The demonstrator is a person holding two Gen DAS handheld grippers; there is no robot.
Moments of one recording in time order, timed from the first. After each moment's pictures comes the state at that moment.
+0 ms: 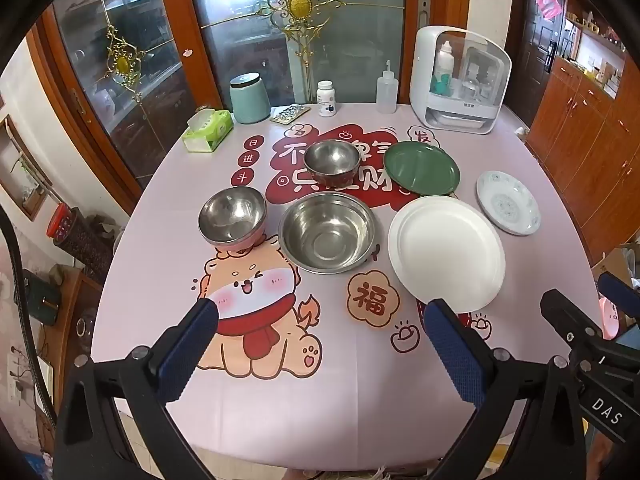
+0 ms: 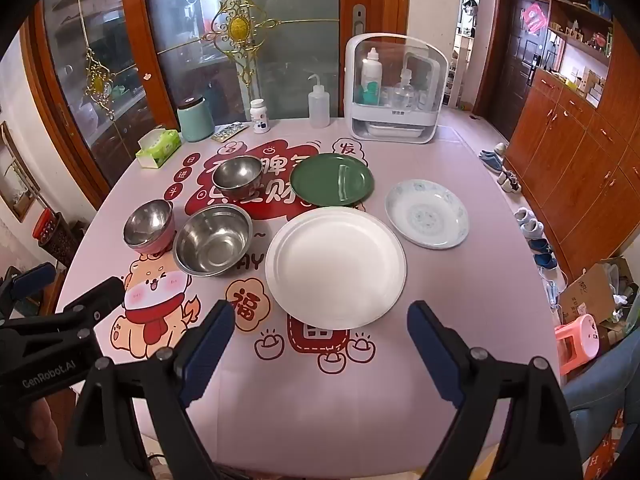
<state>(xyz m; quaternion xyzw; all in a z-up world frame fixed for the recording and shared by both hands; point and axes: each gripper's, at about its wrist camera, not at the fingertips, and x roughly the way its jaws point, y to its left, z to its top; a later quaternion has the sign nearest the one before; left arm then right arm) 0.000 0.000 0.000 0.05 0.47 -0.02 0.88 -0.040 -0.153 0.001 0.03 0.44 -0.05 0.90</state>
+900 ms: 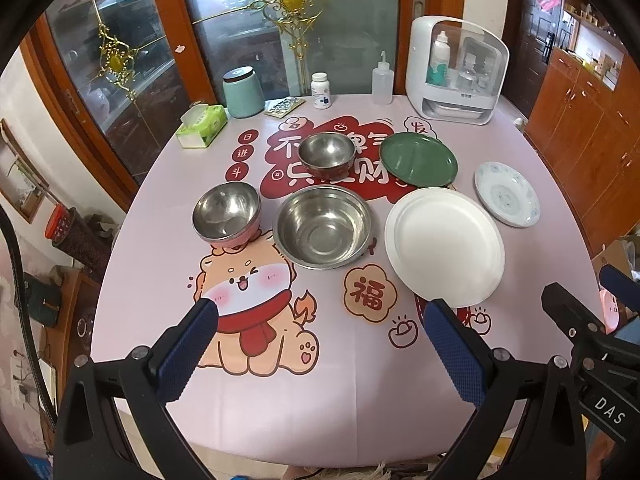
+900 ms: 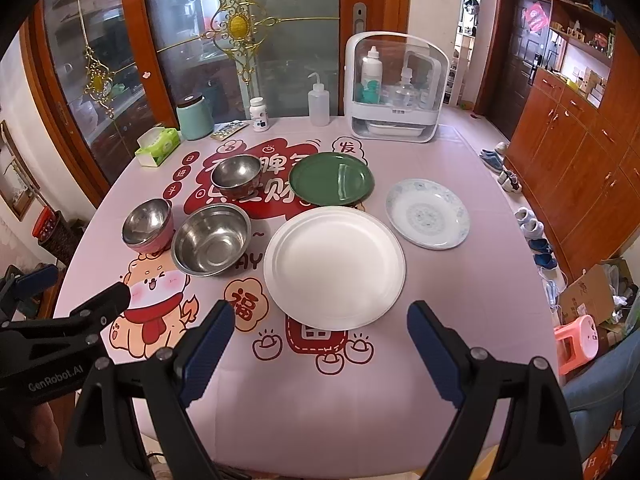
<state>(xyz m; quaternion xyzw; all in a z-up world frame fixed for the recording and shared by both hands) 0.006 -0.006 0.000 0.06 0.48 -0.03 0.87 -0.036 -0.152 0.000 0.03 0.44 -0.05 0.90</state>
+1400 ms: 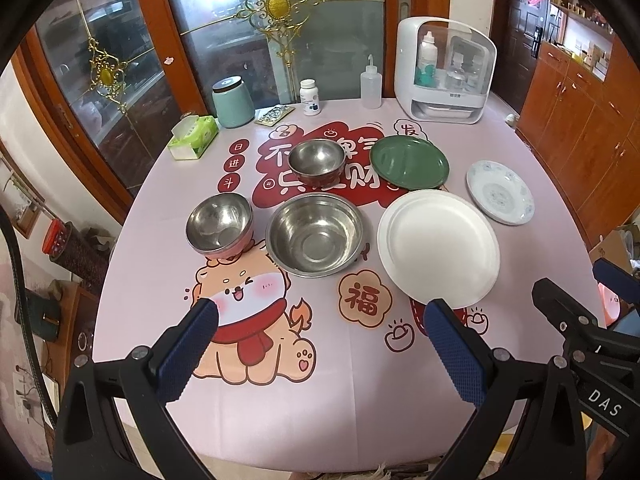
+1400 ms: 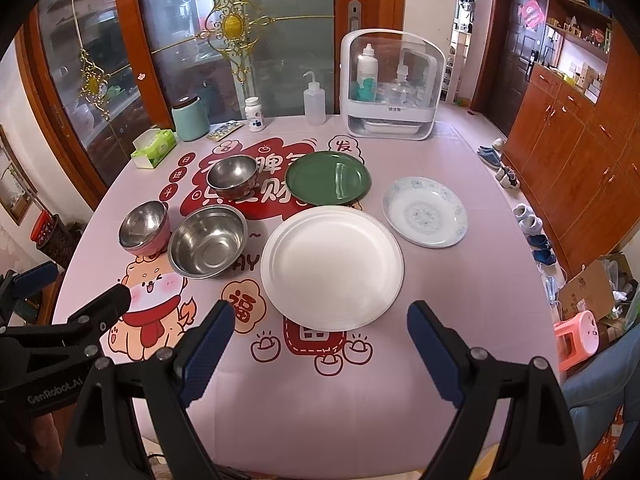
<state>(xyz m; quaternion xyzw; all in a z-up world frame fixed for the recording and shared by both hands) 0.007 -0.013 0.003 0.07 0.47 -0.05 0.88 -0.034 -0.160 0.000 0.04 0.44 -0.05 0.89</state>
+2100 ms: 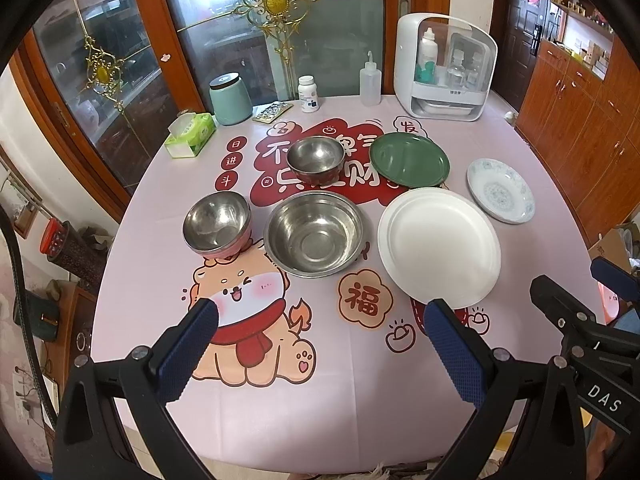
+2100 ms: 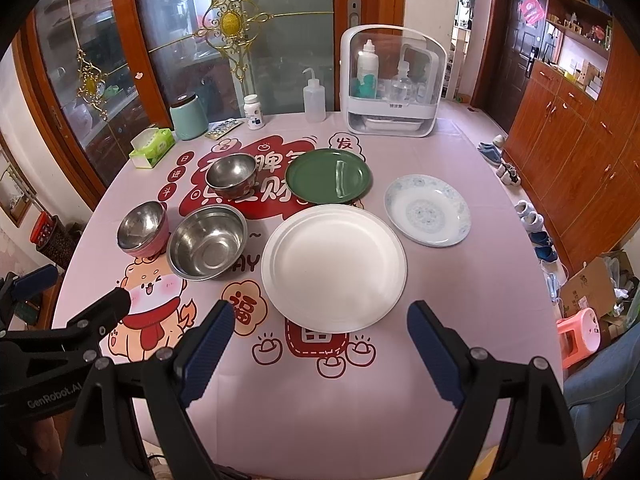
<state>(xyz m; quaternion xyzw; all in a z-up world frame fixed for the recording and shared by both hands) 0.009 -0.016 -0.003 0.07 0.48 -0.05 0.87 -0.032 -0.160 0.000 0.04 0.45 -0.05 0.89</state>
